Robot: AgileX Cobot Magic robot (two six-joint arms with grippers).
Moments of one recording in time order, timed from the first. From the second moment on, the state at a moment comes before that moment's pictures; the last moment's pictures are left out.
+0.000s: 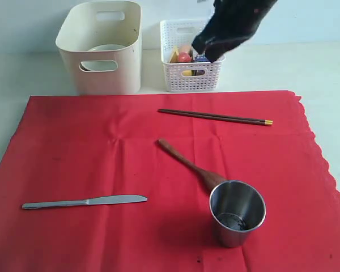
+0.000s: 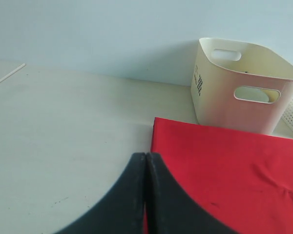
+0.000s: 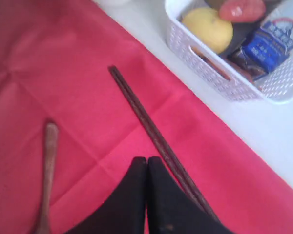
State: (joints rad) left arm 0.04 0.01 0.00 -0.03 0.26 -0.08; right arm 0.51 1.92 -1.59 0.21 0.94 -0.47
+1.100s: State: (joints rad) left arm 0.04 0.01 0.00 -0.03 0.26 -0.08; right arm 0.51 2.20 -1.48 0.08 0.67 -0.53
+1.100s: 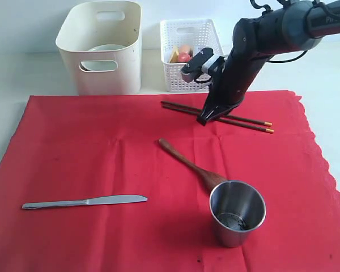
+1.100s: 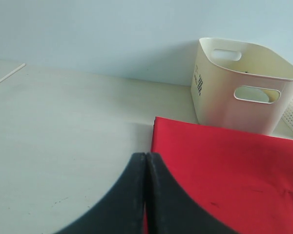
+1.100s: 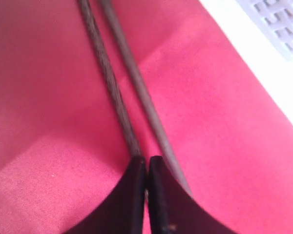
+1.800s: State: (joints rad) left arm 0.04 0.01 0.00 -0.03 0.26 -0.08; right arm 0.51 2.19 -1.48 0.08 0.71 -0.53
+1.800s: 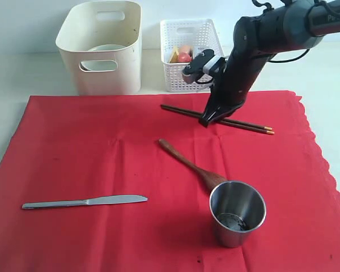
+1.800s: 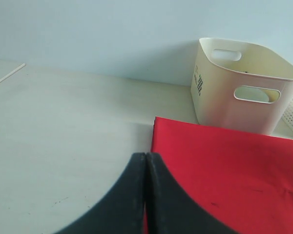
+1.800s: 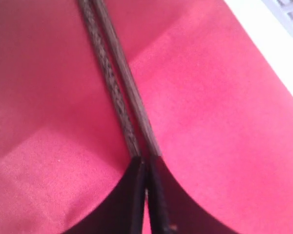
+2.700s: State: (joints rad) left arm 0.04 0.01 0.00 -0.03 0.26 -0.08; right arm 0.51 2.19 -1.48 0.03 0.78 -0.55
